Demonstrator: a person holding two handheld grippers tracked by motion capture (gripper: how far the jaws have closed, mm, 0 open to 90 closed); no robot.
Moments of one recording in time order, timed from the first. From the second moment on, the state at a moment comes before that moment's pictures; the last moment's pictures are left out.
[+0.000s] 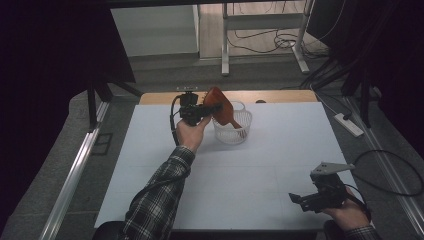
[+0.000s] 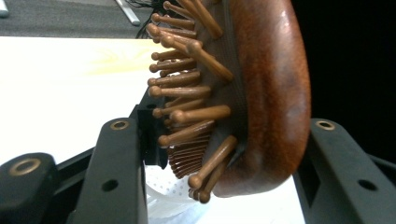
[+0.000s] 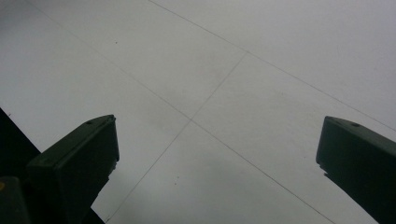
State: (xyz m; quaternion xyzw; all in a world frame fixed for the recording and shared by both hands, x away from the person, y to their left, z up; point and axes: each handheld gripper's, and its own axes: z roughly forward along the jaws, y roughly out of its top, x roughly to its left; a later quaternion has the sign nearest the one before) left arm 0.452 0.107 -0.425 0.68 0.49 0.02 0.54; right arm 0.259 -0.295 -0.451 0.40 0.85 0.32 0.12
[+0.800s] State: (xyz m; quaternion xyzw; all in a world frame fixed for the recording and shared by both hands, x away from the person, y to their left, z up) left arm 0.455 0.117 -0.445 0.66 0.52 0.00 0.54; right arm 0.260 -0.294 -0.452 0.40 0.85 0.31 0.12
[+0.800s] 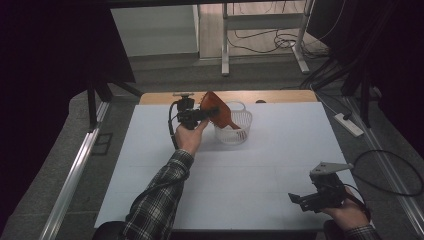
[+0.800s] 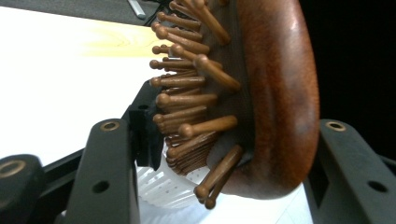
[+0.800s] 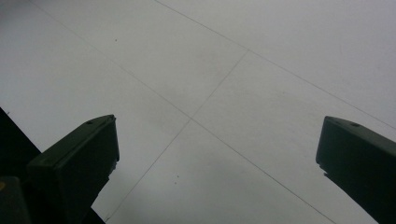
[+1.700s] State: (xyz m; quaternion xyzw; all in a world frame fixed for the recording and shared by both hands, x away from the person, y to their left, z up) left arm 0.460 0.131 -0.441 0.69 0.50 0.00 0.53; right arm 0.260 -0.293 -0.452 0.40 0.85 0.31 0.12
